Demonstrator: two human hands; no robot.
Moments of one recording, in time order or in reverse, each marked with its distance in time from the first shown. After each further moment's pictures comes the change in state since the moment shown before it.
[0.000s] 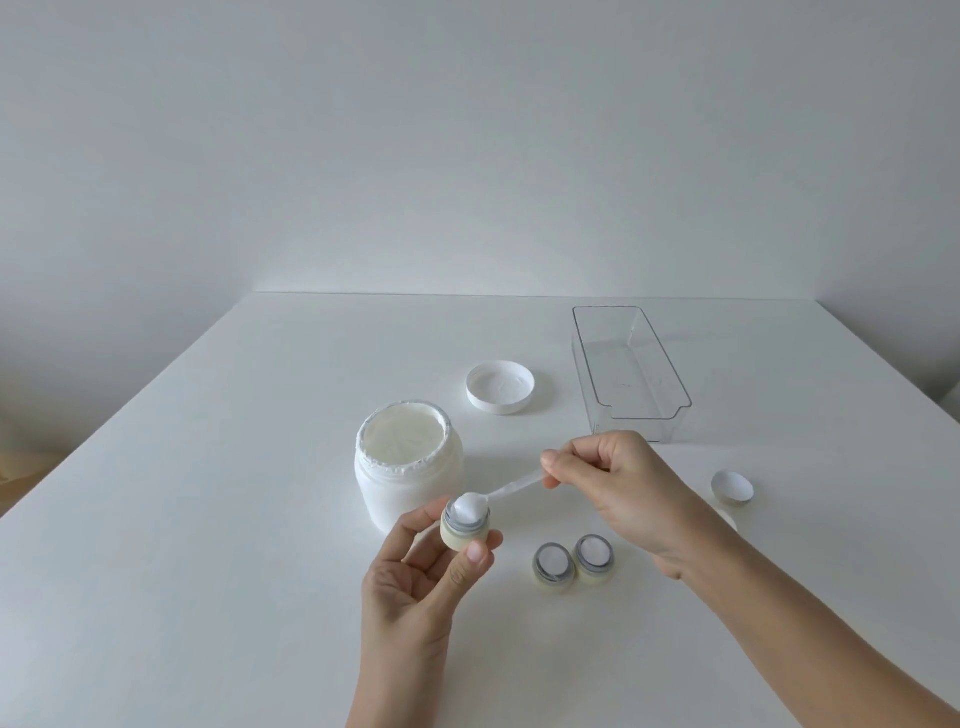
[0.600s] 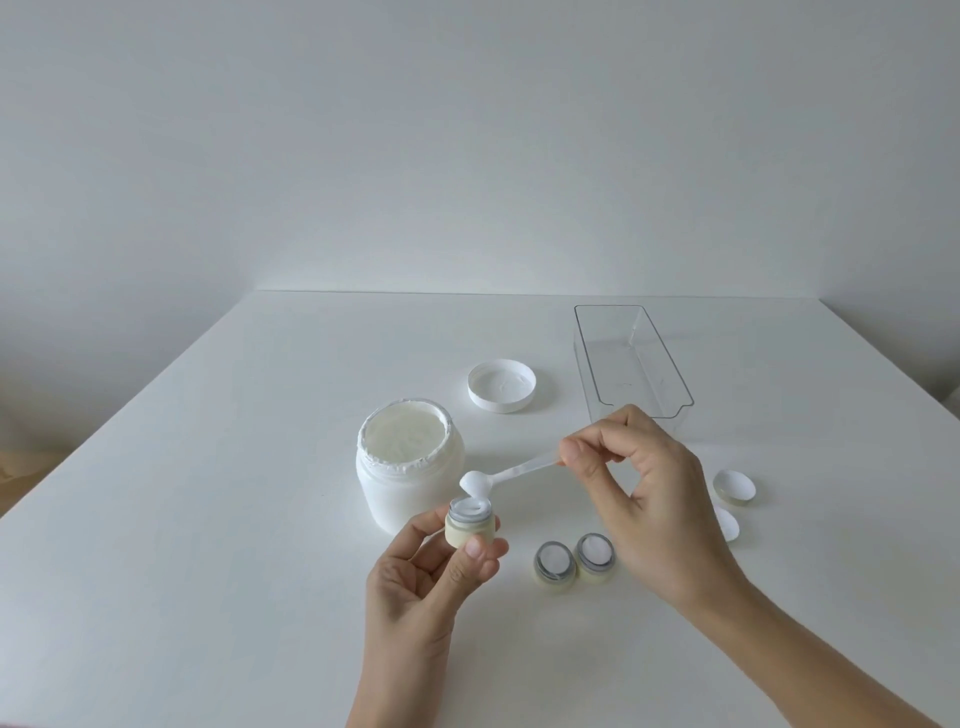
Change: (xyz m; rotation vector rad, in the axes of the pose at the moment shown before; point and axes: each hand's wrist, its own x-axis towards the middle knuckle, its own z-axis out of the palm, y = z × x) left_hand -0.001 0.000 0.001 0.014 0.004 -0.019; right_hand -0.019 0.003 0.005 -0.131 0.387 -0.514
